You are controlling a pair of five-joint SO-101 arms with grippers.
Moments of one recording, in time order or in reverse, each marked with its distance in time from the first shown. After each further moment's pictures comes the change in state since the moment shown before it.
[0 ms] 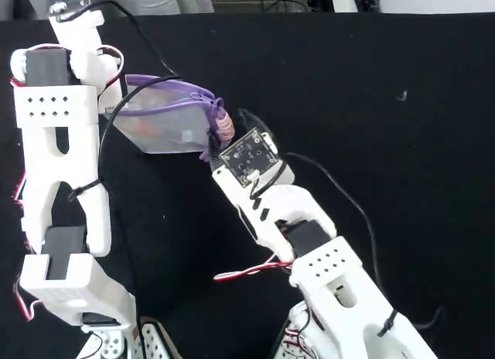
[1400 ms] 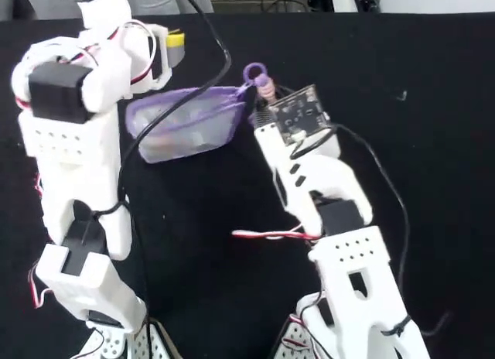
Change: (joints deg) left arm 11.9 0.8 -30.3 0.4 0.0; right arm 14.9 0.5 -13.7 10.5 0.1
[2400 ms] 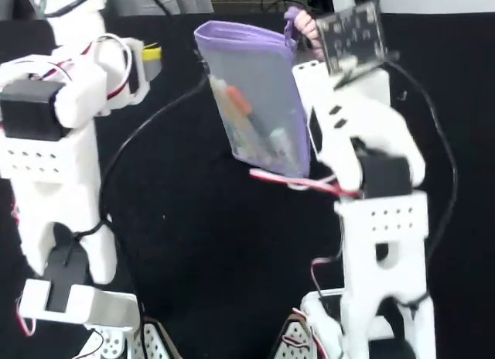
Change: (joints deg) left arm -4.7 -11.4 15.6 0.0 0.0; right arm 7.6 14.9 -42.6 27.0 0.2
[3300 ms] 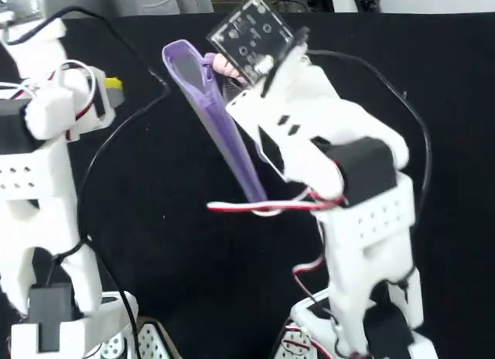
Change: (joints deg) left arm -9.1 -11.6 19.9 0.0 0.0; right arm -18.6 12.3 -30.9 34.3 6.7
